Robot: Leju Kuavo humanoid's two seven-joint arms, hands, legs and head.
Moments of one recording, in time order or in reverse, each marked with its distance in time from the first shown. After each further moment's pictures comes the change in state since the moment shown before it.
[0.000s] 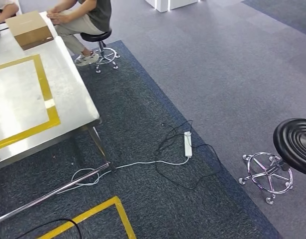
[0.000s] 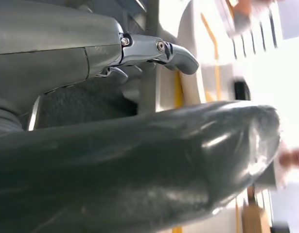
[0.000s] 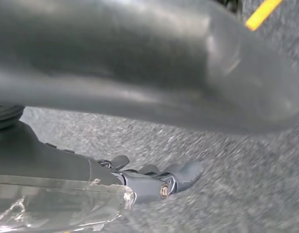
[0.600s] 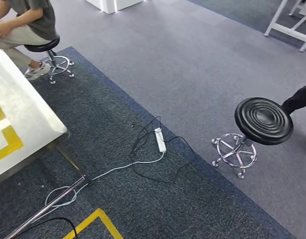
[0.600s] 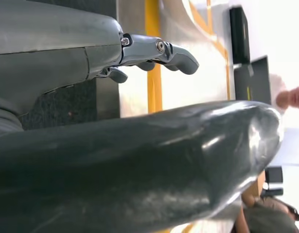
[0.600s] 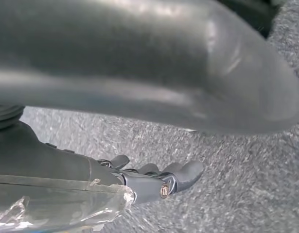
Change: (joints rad) left arm 0.010 -0.017 0.014 -0.065 0.031 0.001 0.030; right arm -0.006 -0.006 -0.004 0.043 0.001 -0.020 -0.003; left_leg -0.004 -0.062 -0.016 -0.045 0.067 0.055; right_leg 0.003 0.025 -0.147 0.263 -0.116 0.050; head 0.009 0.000
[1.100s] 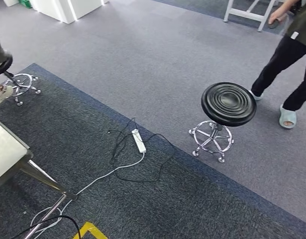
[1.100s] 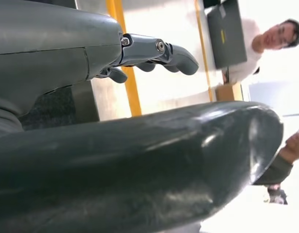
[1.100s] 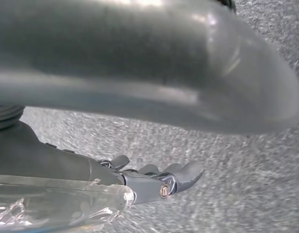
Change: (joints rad) left arm -0.008 0.005 -0.001 0.012 -0.016 0.041 -0.010; right arm -0.009 -0.004 -0.001 0.028 -0.008 -0.027 -0.029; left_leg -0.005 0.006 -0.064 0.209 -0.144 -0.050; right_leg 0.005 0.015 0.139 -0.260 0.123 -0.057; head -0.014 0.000
